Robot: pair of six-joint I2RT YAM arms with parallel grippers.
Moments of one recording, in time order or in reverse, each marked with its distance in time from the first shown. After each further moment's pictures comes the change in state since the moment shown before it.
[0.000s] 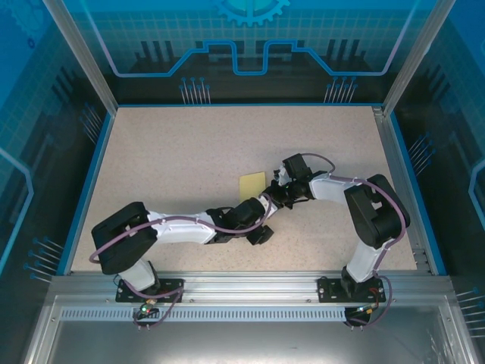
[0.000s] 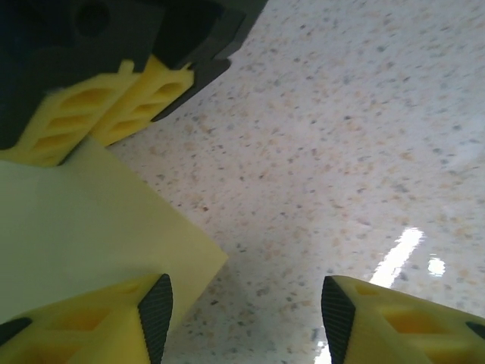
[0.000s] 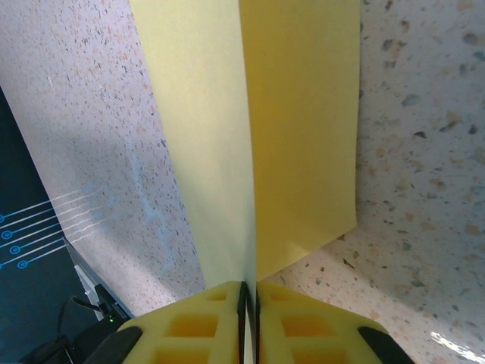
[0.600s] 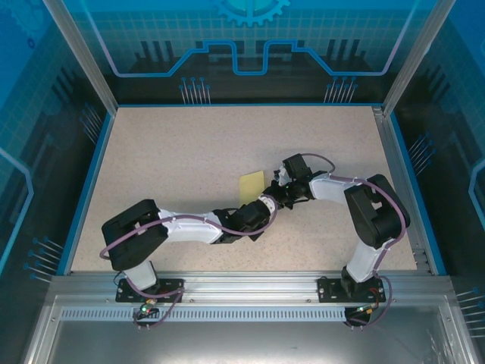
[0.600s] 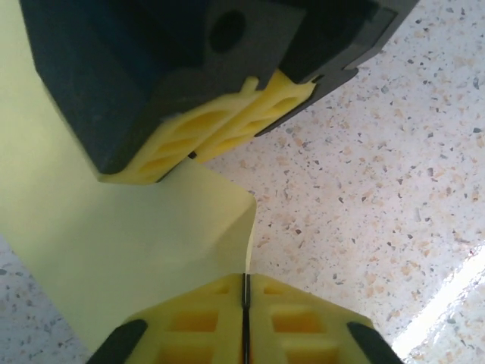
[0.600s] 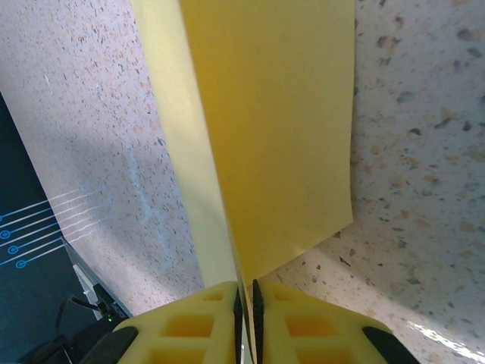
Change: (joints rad) left arm -0.015 0.058 0.030 0.002 -0.209 0.032; right arm -0.001 0.000 0.000 -0.004 0.000 -0.003
